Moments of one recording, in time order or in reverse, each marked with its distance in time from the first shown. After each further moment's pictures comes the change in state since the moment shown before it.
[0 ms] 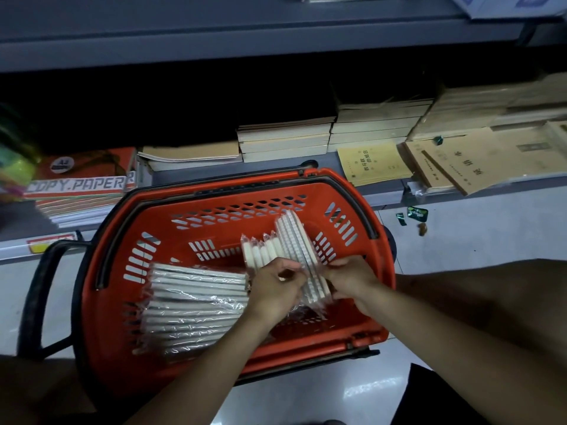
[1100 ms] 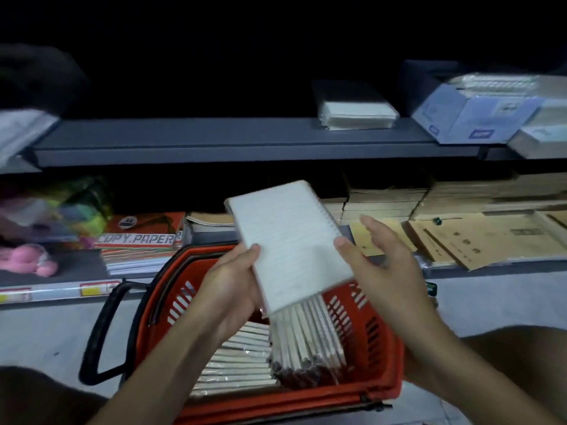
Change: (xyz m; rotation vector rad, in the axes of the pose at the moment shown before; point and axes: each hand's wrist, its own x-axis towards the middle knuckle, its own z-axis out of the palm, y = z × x) left_hand -0.072 0.115 -0.110 -0.774 -0.222 0.195; right_hand -0.171 -0.125 -0.056 0.156 0.262 -0.598
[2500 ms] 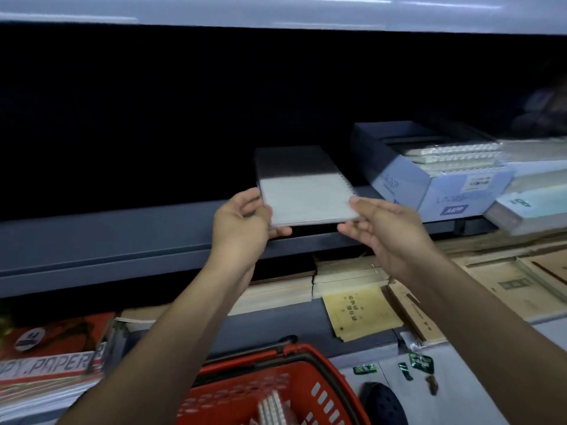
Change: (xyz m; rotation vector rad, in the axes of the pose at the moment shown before) left_hand 0.197 0.090 0.166 0.398 0.142 0.417; right_hand 0.261 -0.033 -0.080 0.698 0.088 0.100
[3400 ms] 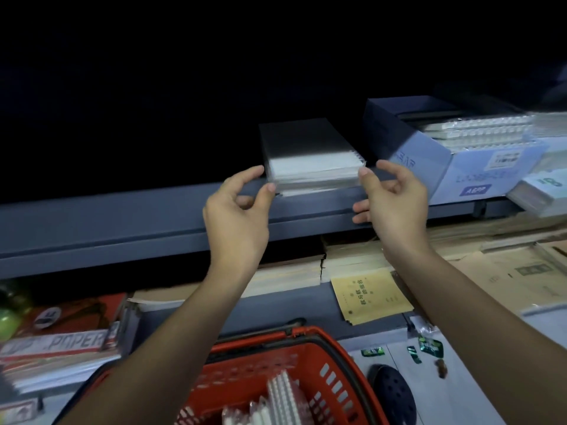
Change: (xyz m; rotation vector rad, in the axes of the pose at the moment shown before) left_hand 0.005 -0.028 -0.017 0.406 0.204 0.374; right_hand 0.012 0.024 0.013 -0.281 0.192 -0.366
